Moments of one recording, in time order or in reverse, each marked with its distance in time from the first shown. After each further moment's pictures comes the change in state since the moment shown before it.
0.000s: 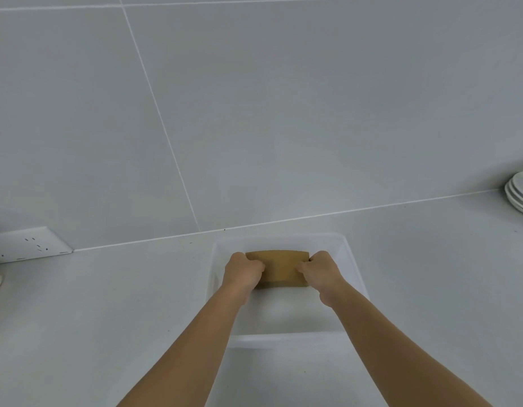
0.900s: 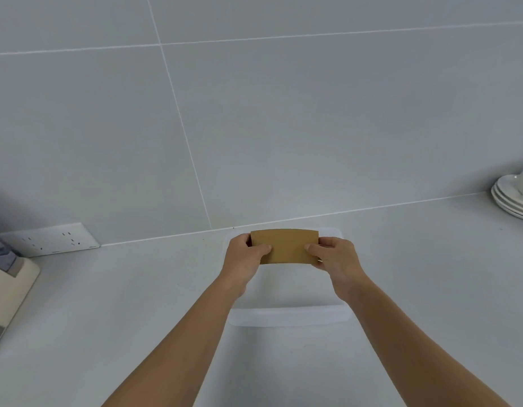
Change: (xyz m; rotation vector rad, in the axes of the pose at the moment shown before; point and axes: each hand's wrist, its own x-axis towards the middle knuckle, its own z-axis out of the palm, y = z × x) left_hand -0.066 0.012 -0.031 -0.218 -0.028 0.296; right_hand -0.067 -0.008 -0.032 0.483 0.012 -0.189
